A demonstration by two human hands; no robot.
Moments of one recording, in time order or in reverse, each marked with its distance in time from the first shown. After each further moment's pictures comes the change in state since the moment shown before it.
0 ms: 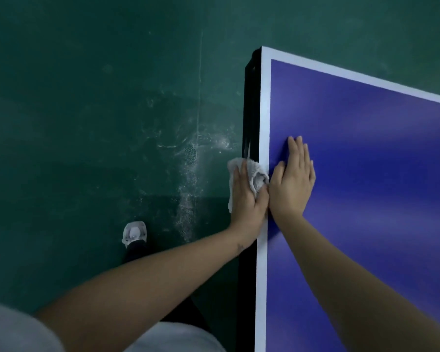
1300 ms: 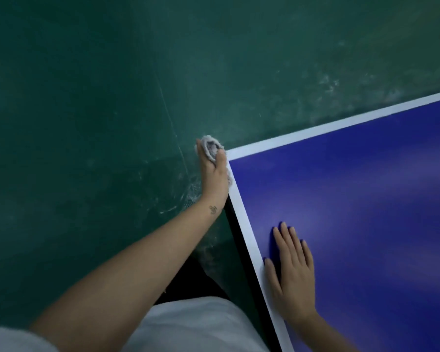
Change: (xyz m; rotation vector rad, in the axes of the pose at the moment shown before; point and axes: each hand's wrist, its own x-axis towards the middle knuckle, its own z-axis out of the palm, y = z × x) left_hand 0.225 0.127 -0.022 0.014 -0.013 -0.124; right_hand 0.002 -0.008 -0.013 -0.019 -0.155 0.030
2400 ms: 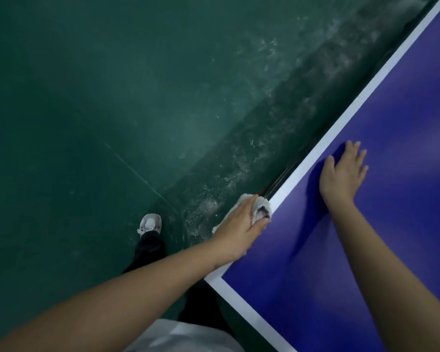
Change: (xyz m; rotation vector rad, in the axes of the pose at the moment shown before) left_hand 0.091 0.056 0.068 0.969 -1.136 0.018; right_hand 0.275 0.102 -0.060 0.126 0.333 0.996
